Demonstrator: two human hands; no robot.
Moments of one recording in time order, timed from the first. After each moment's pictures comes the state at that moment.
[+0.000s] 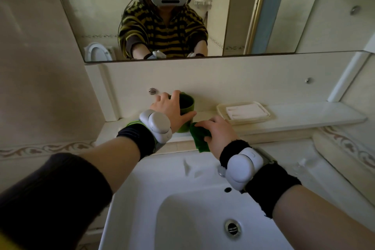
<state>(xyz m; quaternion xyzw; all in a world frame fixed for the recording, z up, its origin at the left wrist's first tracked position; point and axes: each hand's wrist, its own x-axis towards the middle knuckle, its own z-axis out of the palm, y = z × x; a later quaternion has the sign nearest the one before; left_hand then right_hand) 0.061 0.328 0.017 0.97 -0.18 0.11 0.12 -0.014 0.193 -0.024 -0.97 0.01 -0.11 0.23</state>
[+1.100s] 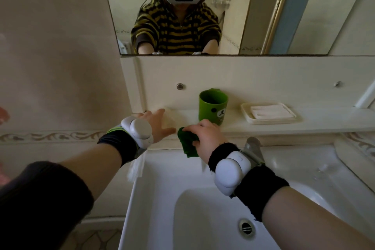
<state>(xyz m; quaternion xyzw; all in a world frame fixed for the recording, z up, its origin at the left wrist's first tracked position) 0.081 0.442 -0.024 0.99 -0.10 -0.02 0.01 -0.009 0.279 -0.026 -0.97 -0.06 -0.05 0.22</state>
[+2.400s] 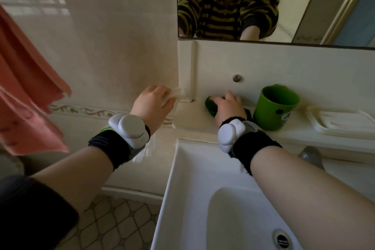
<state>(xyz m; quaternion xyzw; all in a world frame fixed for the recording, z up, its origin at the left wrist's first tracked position) 0.065 0.539 -0.007 0.94 -0.08 0.22 0.26 0.104 0.341 -0.038 -0.99 -0.01 -0.08 0.12</state>
